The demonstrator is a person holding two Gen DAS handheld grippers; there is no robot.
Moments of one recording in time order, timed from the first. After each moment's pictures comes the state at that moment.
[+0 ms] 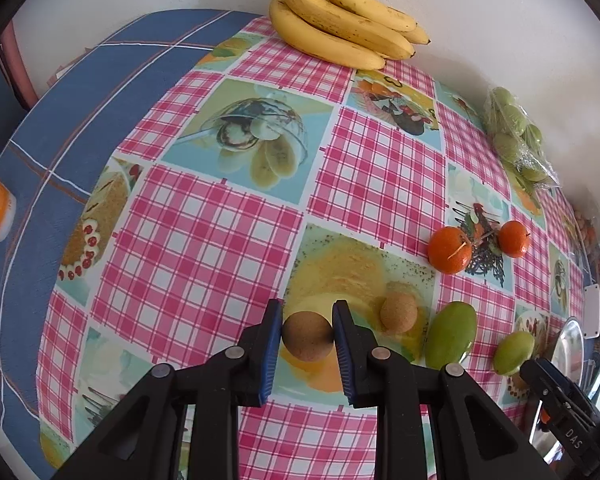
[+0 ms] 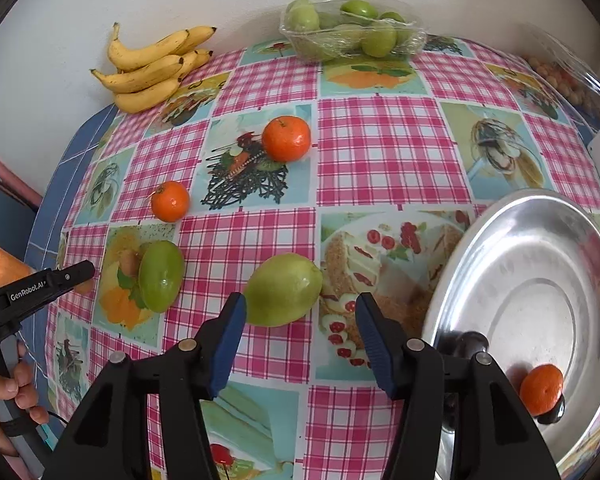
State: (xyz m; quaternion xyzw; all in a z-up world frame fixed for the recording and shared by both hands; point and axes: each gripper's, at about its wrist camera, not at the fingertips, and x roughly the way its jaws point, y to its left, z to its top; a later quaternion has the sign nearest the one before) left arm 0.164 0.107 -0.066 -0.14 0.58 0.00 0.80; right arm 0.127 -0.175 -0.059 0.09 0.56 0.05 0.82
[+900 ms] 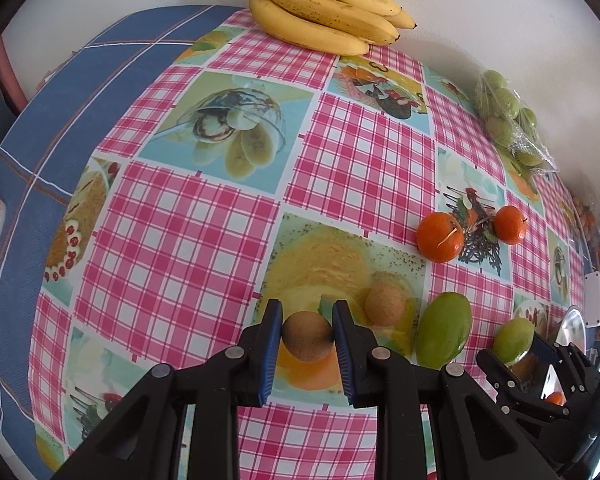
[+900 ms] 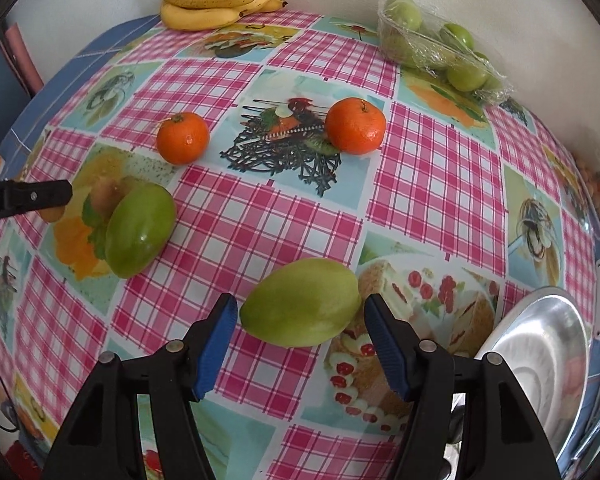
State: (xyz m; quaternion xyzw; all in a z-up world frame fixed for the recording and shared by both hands) left arm 0.171 0.096 -0.072 -0.12 0.59 0.00 0.80; right arm 0.153 -0.135 -0.085 -0.10 0.57 0.09 0.81
